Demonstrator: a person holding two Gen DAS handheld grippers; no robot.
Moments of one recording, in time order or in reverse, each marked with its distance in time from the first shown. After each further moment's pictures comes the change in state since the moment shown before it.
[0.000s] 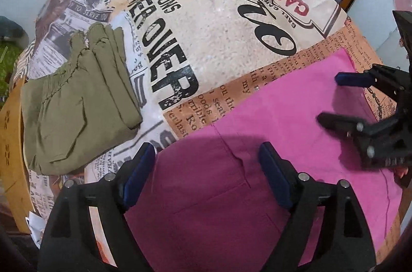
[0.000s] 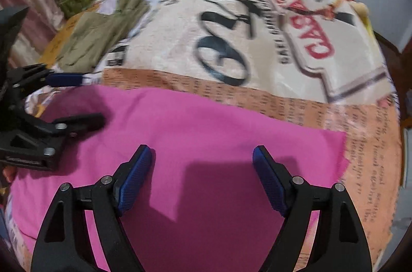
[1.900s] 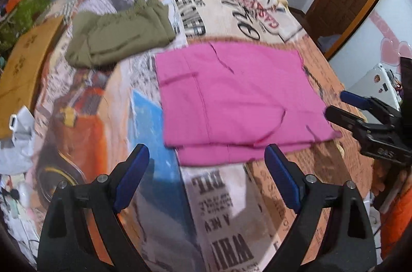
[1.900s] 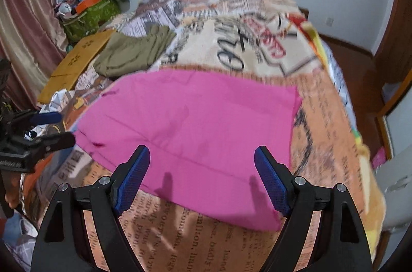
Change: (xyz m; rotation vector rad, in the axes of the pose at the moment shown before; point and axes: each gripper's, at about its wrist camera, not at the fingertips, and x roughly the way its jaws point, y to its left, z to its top) left arm -0.138 -0.010 -0.162 -0.266 -0.107 -0.109; right arm -0.121 0.065 -0.097 0.064 -0.149 -0.036
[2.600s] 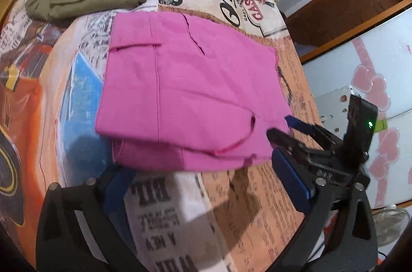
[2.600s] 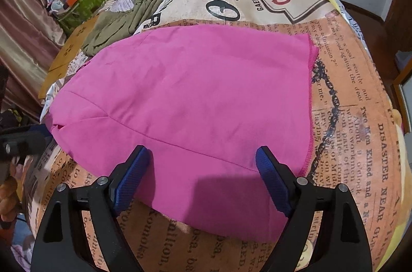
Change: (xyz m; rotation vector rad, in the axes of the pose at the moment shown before) left arm 0.037 -0.001 0.012 -0.181 0.107 -0.261; right arm 0.043 -0.027 -0.022 0.074 0.121 0.090
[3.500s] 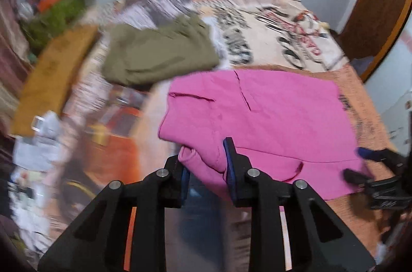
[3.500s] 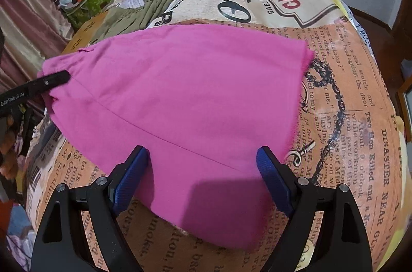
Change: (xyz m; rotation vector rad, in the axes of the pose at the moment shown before) left arm -0.044 0.014 0.013 0.125 -0.279 0.502; right arm -0.003 0.009 -0.001 -0.048 -0.002 0.013
